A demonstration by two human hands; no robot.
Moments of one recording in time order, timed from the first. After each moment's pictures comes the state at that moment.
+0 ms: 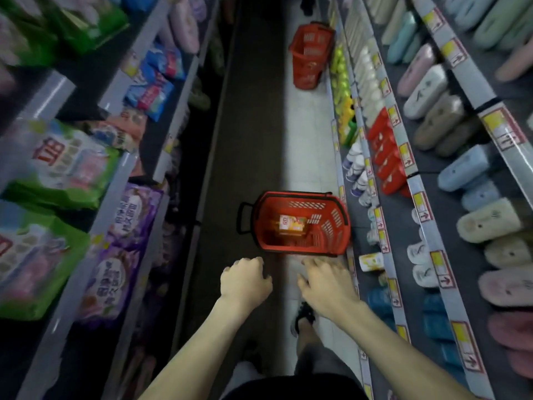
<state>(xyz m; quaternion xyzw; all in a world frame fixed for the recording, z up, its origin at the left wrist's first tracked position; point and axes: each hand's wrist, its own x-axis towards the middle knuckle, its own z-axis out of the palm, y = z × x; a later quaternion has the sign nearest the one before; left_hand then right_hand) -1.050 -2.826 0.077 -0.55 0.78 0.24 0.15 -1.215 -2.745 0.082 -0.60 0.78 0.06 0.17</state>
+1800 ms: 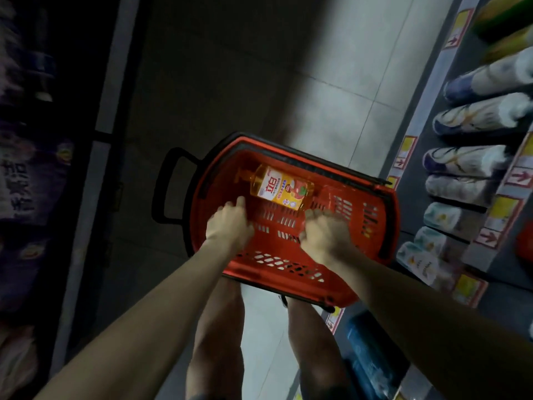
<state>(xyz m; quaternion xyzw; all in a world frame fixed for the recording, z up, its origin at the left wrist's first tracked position) -1.267 -3.125 -0.421 -0.63 0.59 0.43 0.27 -1.465 -3.078 -0.412 -0.57 0.66 0.30 0.38</state>
